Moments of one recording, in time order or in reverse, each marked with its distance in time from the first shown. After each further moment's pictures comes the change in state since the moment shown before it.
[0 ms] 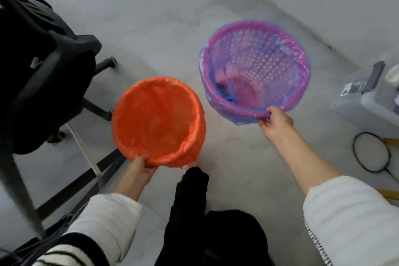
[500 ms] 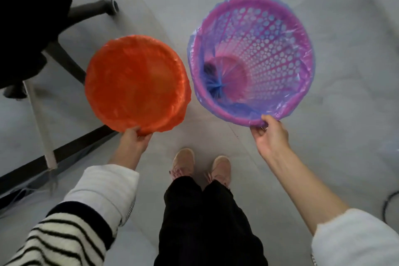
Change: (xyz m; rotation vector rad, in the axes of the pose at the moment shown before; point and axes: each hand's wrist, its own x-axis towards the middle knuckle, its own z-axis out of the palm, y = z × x) left_hand 0.222 0.020 0.090 -0.422 0.040 -0.052; right_hand 0.174 0.106 0.110 -0.187 -0.210 0.073
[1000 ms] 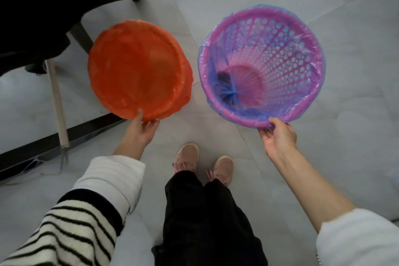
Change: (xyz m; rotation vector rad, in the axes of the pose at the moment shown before) left_hand -0.008 0.014 -0.007 -0.196 -0.064 -0.021; right_hand 0.016 -0.002 0.020 -0.157 0.014 0.001
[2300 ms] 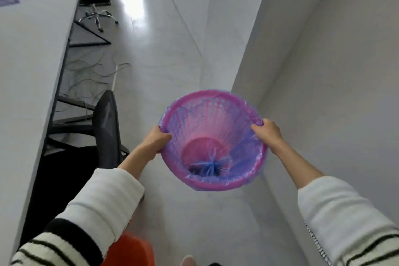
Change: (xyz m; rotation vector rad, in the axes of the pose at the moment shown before) left_hand -0.546 0.323 0.457 0.919 -0.264 0.836; right_hand -0.343 -0.634 0.342 -1.207 -0.260 -1.067
